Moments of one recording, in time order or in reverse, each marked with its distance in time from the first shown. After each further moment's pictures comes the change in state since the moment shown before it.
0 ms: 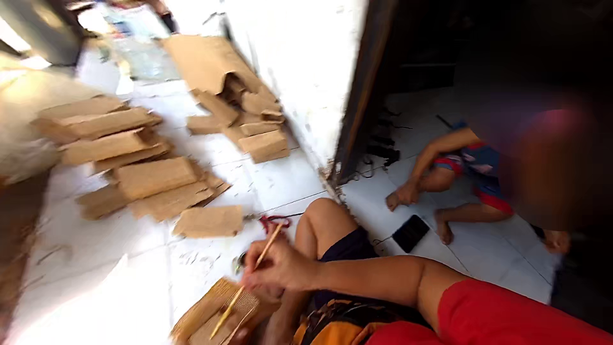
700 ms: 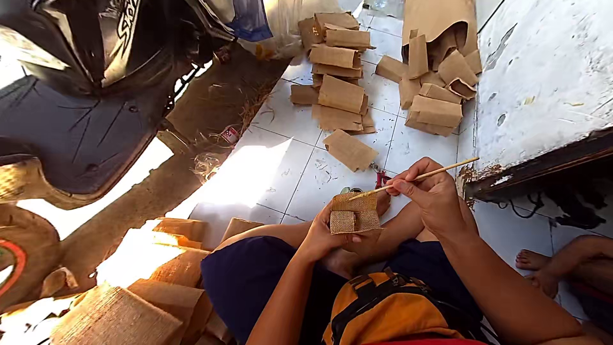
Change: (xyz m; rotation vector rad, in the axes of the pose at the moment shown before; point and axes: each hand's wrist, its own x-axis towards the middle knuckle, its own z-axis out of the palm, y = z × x) left_hand 0.008 -0.013 -0.008 -0.241 -0.016 -0.107; right_hand 0.041 -0.015 -0.013 -0.147 0.000 -0.174
